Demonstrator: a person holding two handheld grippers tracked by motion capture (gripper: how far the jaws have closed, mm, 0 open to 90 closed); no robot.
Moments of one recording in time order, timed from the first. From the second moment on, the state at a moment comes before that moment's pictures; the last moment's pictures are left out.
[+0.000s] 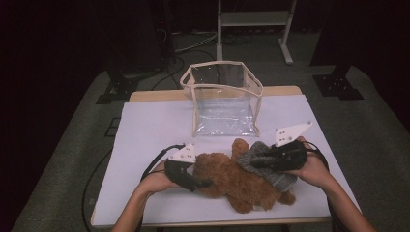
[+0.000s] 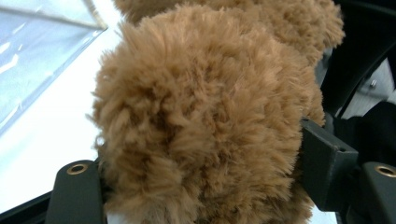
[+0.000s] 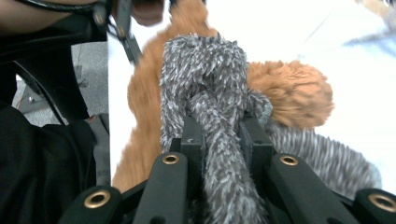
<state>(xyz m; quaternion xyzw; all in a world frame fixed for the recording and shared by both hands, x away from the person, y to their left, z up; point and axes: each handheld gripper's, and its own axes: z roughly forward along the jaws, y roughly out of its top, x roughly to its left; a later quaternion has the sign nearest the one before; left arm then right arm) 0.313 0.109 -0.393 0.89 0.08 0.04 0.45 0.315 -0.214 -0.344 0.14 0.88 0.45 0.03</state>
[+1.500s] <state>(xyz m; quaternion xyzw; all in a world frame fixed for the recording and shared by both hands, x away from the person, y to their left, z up) 0.314 0.101 -0.405 0.86 0.09 0.04 0.49 0.322 -0.214 -0.365 0.16 0.89 0.42 0.00</state>
